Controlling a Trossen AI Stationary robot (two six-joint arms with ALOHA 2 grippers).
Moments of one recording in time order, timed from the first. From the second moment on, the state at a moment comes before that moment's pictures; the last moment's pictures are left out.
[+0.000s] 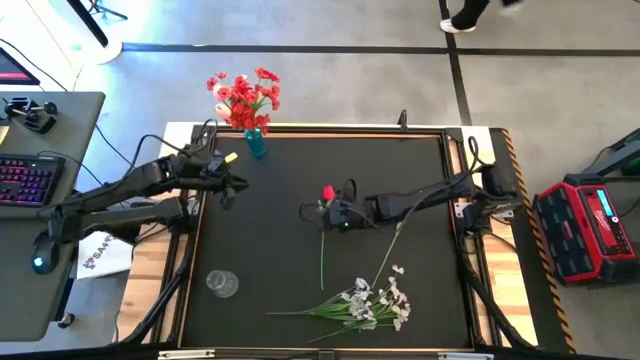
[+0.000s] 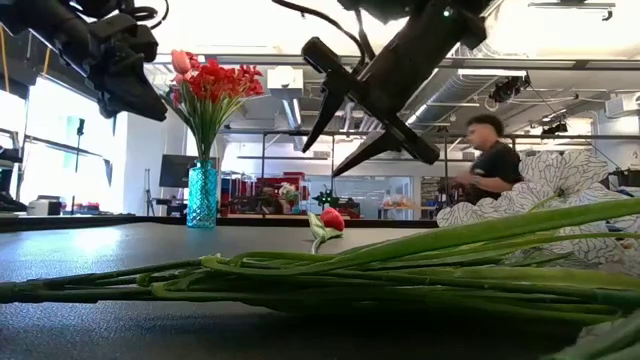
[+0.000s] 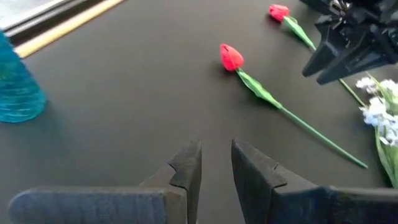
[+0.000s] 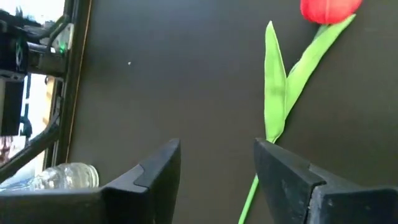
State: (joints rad) left arm 0.44 0.60 0.58 -0.65 0.10 -0.26; right arm 0.12 1.79 1.16 -0.20 0.26 1.41
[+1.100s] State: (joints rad) left arm -0.15 0.85 0.58 -0.25 -0.19 -0.85; right arm 0.23 1.79 1.16 -0.41 0.14 1.10
